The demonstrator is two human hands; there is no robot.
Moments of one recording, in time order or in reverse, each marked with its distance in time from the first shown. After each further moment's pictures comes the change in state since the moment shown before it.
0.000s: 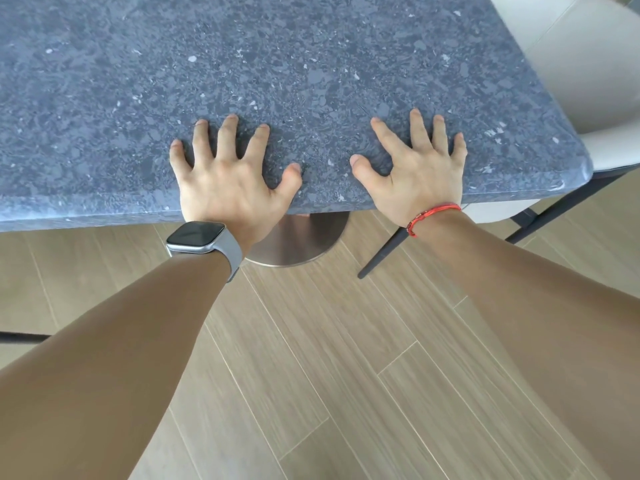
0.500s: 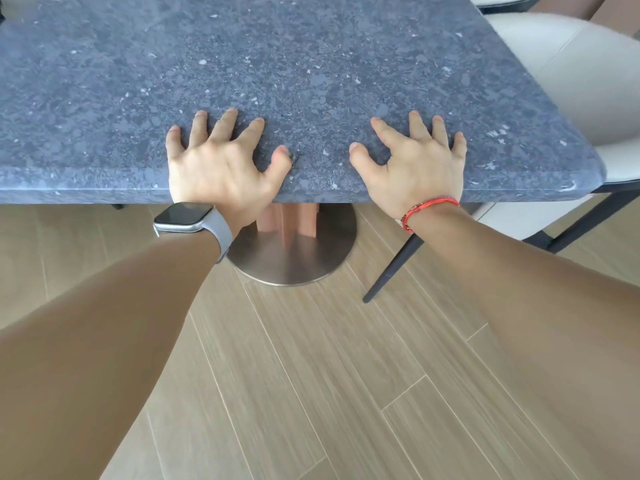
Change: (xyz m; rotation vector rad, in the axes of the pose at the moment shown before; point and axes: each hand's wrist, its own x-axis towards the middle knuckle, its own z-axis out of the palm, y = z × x) left_hand -0.003 0.001 0.000 -0.014 0.059 -0.027; right_hand -0.002 -0.001 0.002 0.071 0.095 -0.018
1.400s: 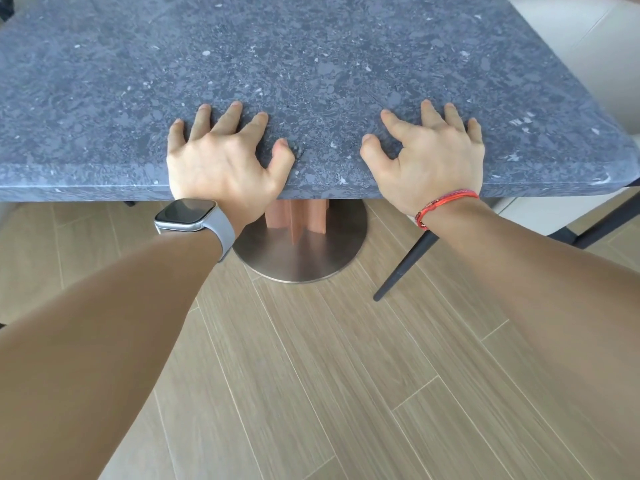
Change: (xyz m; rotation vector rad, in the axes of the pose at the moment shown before) left_hand -0.001 0.000 0.002 0.007 0.048 0.013; right_hand 0.000 0.001 0.001 -0.010 0.074 -0.067
